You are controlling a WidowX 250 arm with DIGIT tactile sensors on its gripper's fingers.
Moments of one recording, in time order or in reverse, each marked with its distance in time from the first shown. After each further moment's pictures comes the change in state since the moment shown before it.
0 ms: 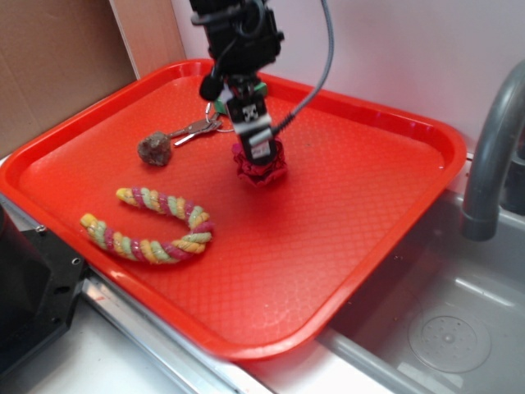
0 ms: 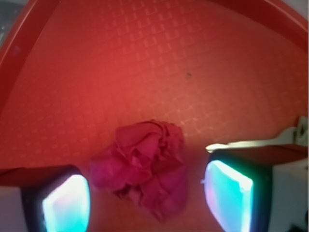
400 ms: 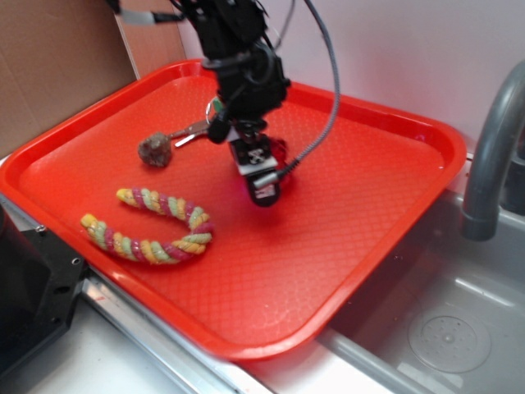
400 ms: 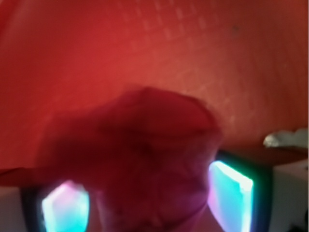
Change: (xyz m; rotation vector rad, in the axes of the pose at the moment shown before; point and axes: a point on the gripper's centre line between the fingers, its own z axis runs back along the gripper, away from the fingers) arm 0.009 0.002 -0.027 0.004 0.010 -0.003
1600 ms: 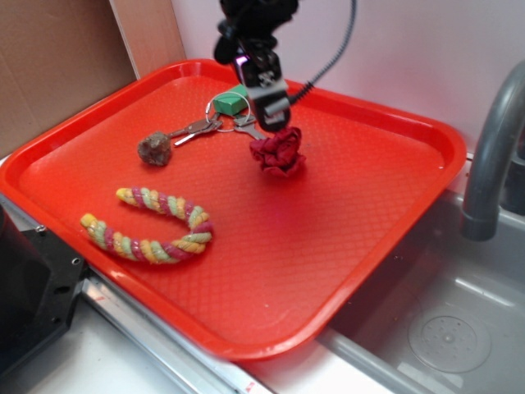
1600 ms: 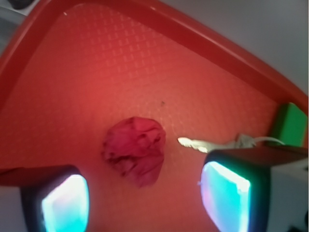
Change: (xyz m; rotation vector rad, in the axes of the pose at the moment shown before) arm 0.016 0.004 0.058 0.208 0.018 0.000
